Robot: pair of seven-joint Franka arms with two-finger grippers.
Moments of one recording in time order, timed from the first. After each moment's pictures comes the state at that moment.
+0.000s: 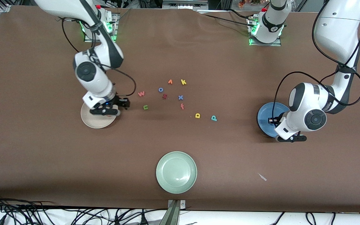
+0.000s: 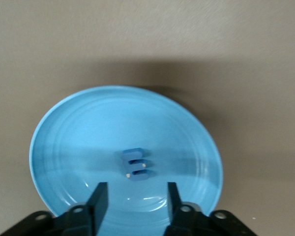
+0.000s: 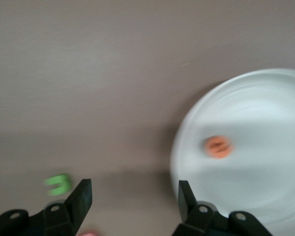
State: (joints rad) left arm 0.02 0.57 -0.12 -1.75 0.11 2.05 -0.21; right arm 0.33 0.35 0.11 -2.12 -0.05 2.51 0.55
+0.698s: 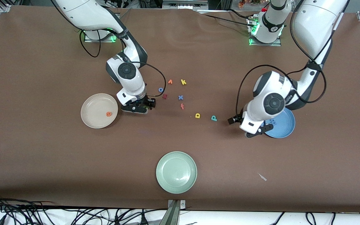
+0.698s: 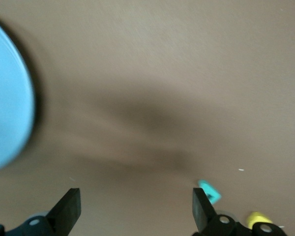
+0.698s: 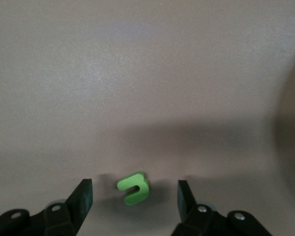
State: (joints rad) left arm -0.03 0.56 -0.38 -1.76 0.10 2.18 -0.89; right arm 0.45 0.53 0.13 -2.04 -0.20 2.63 0.89
